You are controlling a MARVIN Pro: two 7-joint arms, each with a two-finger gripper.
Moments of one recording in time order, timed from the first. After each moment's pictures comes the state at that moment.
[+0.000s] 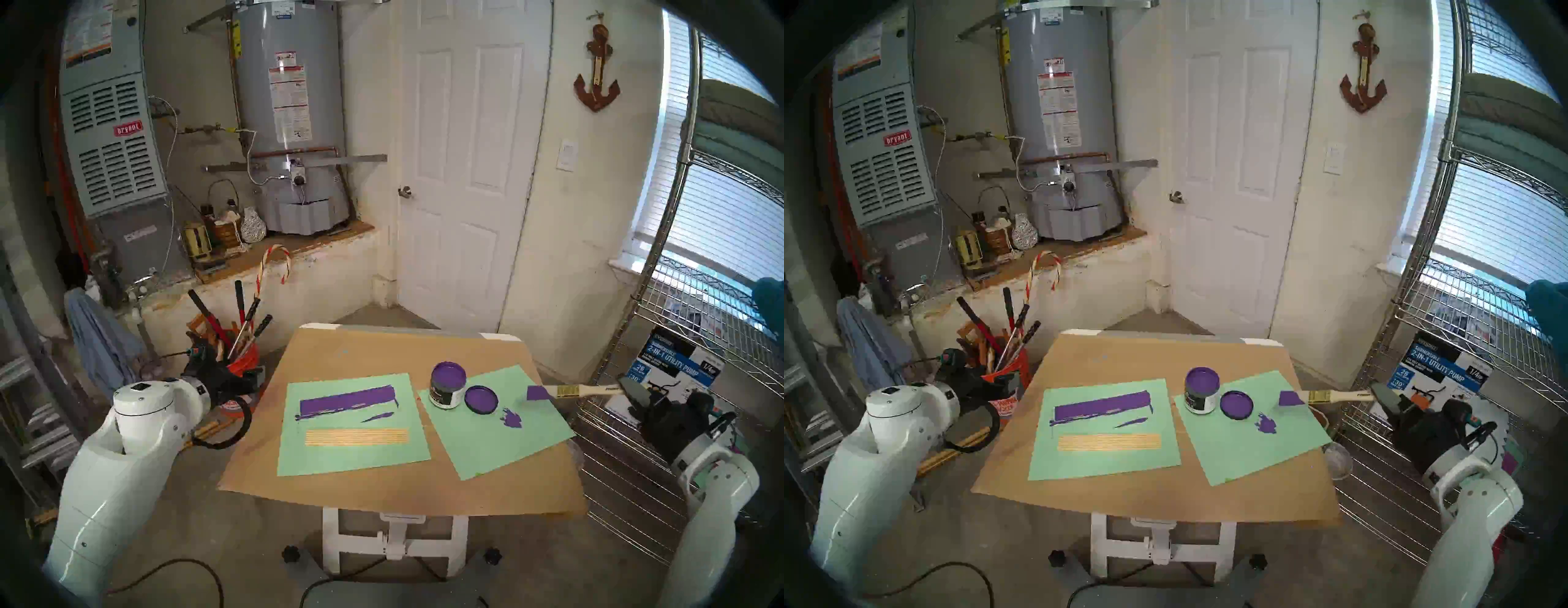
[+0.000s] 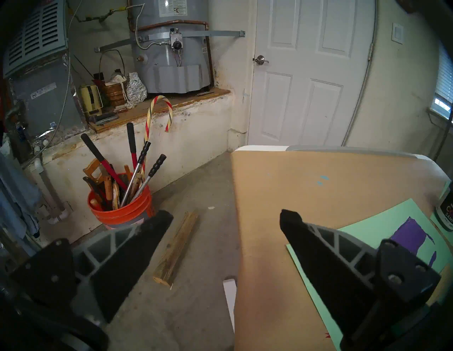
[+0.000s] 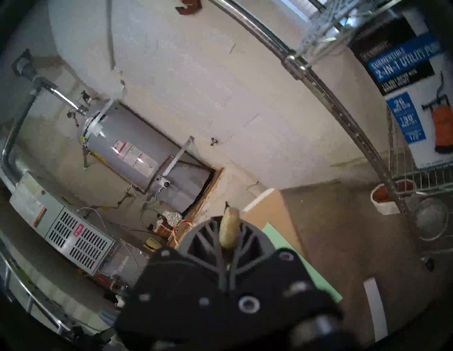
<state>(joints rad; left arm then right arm) 1.78 -0.94 -1.66 -1.86 -0.67 0.54 0.03 -1.89 -1.53 2.39 -2.11 1.01 0.89 0.39</state>
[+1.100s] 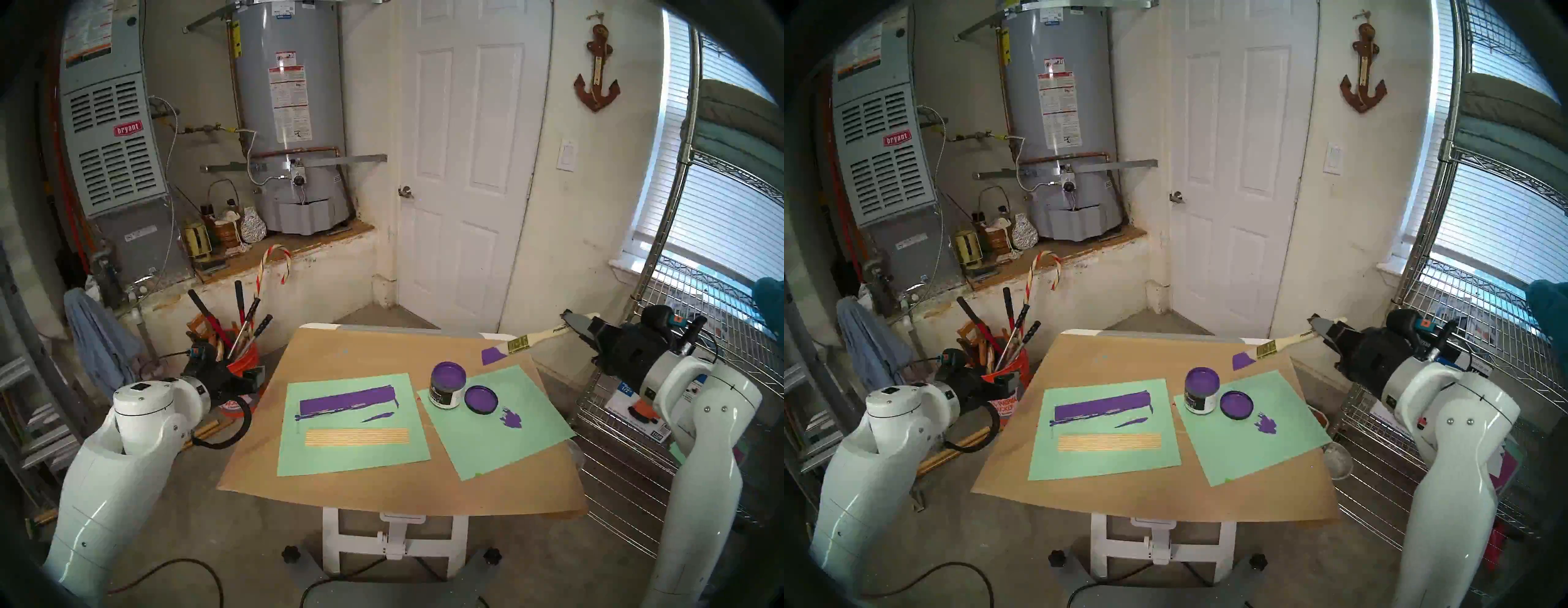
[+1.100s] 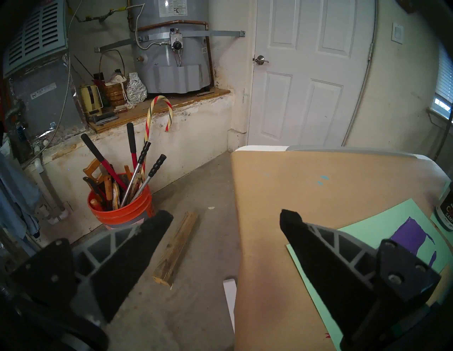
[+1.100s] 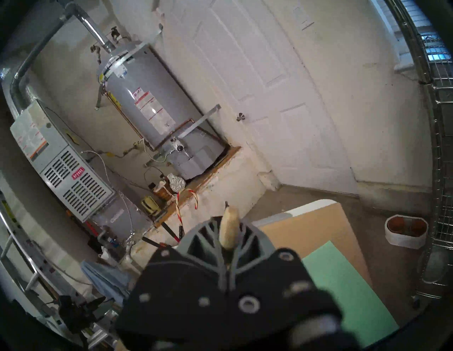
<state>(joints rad) 1.78 -0.94 -1.66 -1.87 -0.67 0.54 0.03 -1.74 -1.39 2.03 -2.29 1.02 0.96 -0.03</state>
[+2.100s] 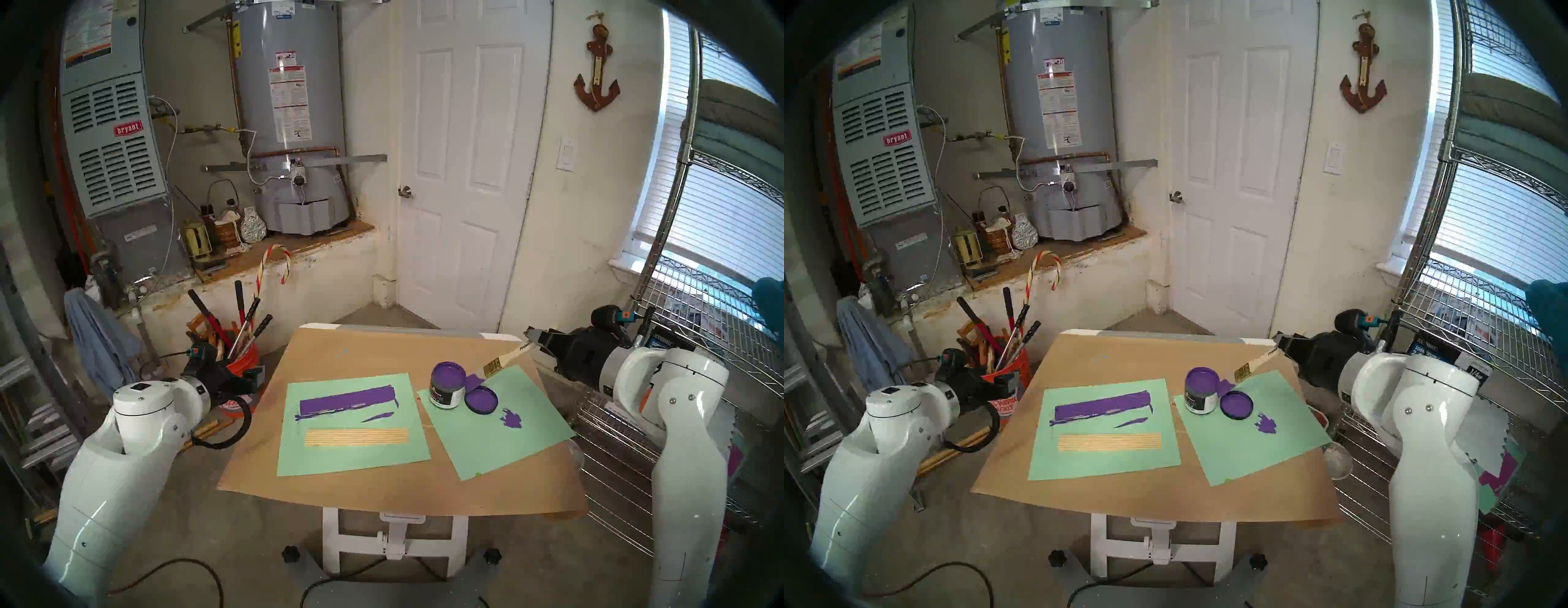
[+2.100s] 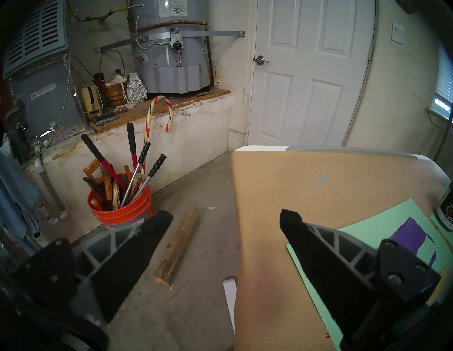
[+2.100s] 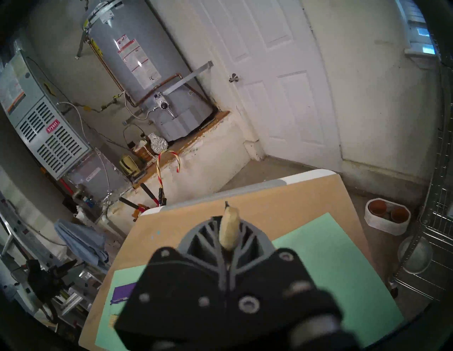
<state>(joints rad) 1.78 -0.94 -1.66 -1.87 -0.67 0.54 0.03 -1.71 -1.25 1.82 -2.25 1.07 0.96 -0.26</state>
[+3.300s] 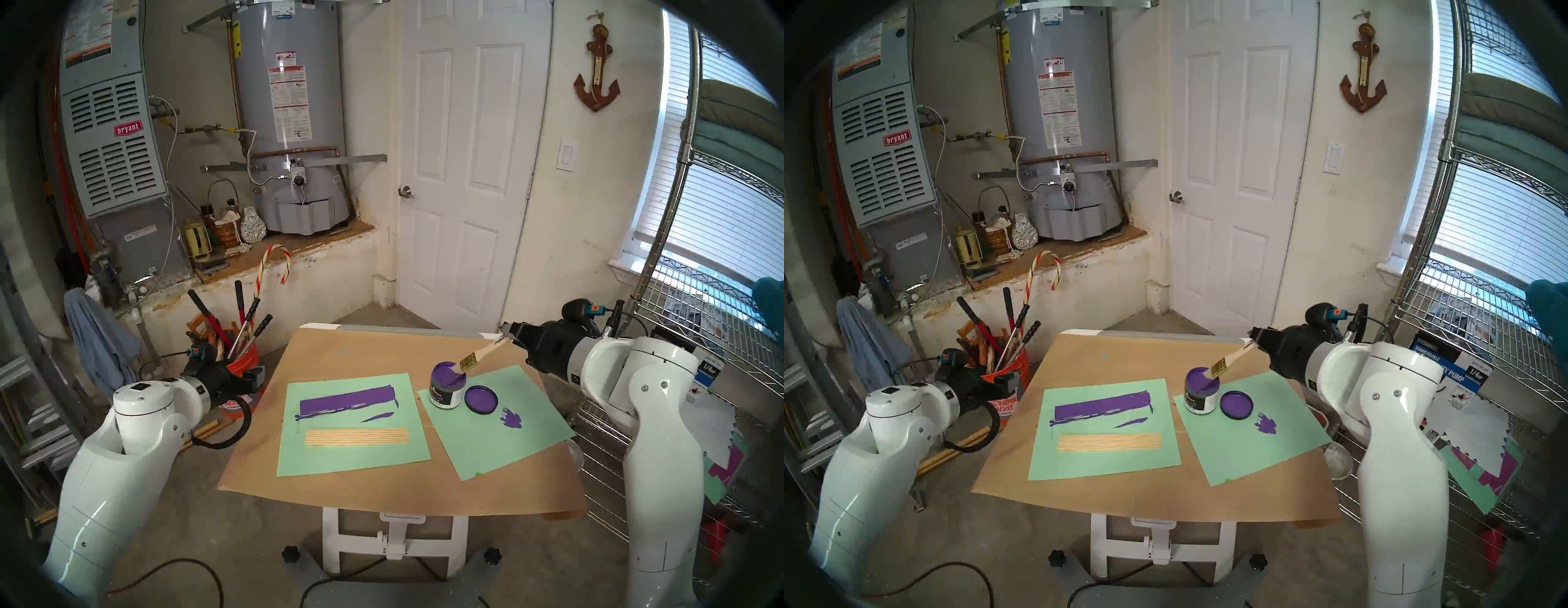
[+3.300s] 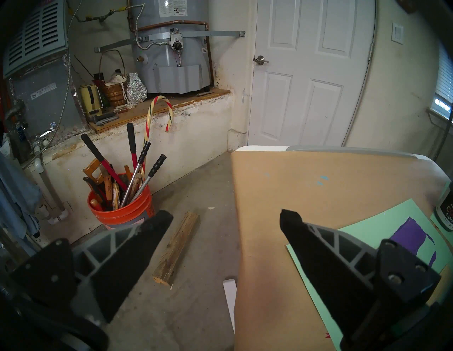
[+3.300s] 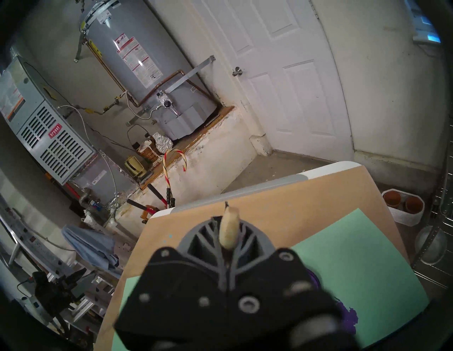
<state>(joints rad) 1.78 -0.94 -1.66 -1.87 -0.67 0.54 0.03 -1.61 -1.31 1.70 -2.20 1.10 0.94 -0.39</state>
